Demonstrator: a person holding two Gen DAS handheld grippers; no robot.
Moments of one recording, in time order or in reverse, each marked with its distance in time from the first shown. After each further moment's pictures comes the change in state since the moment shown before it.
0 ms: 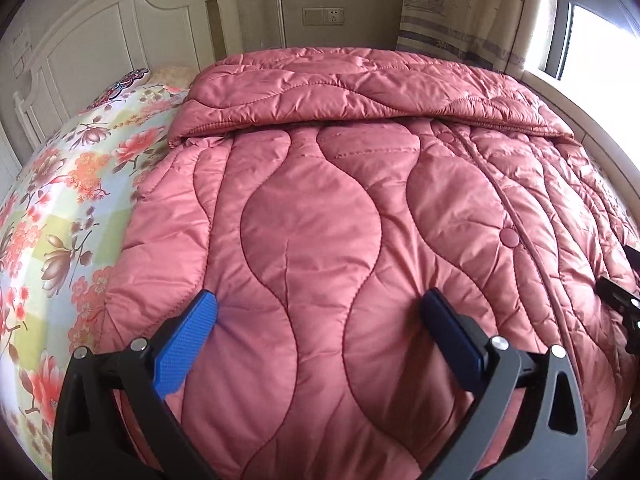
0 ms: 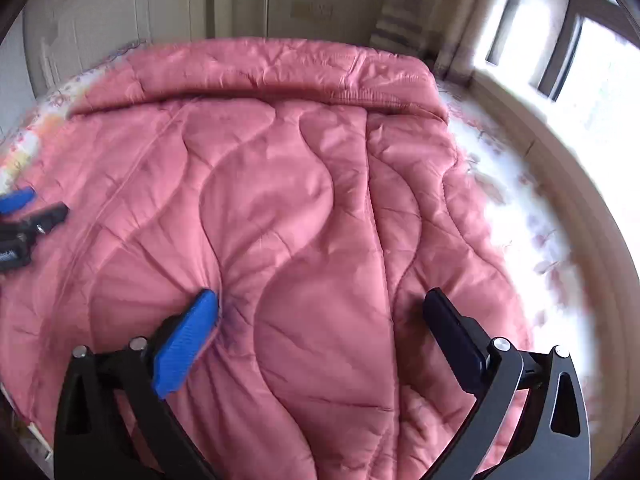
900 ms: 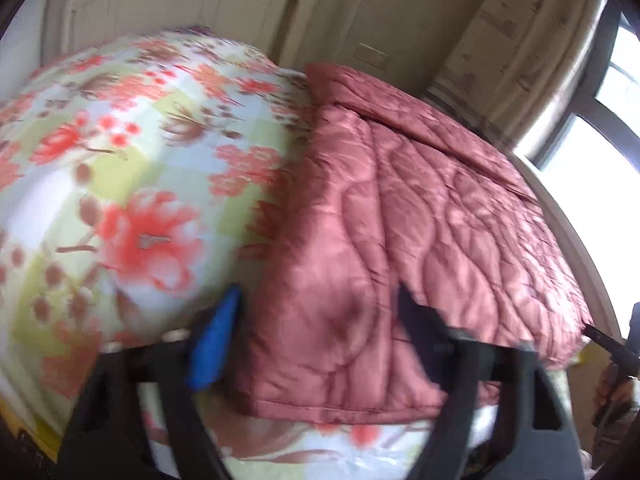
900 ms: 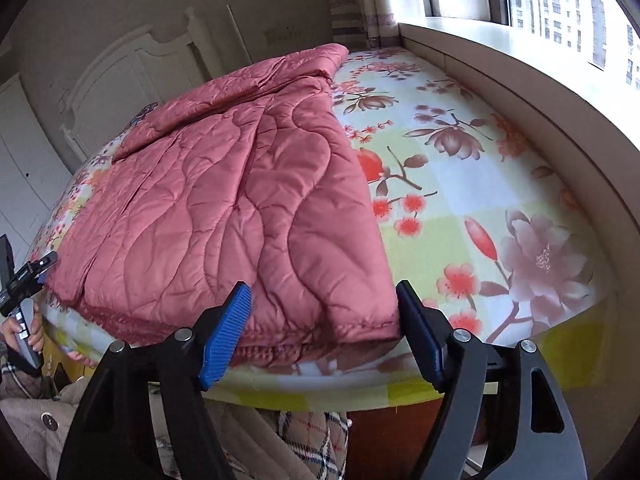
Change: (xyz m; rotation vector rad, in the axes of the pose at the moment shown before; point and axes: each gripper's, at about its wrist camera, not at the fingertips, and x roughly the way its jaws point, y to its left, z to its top) left arm -0.082 0.137 -0.115 -0.303 -0.078 -0.240; right arm -0.083 -0.124 -0.117 0.173 -0.031 0.212
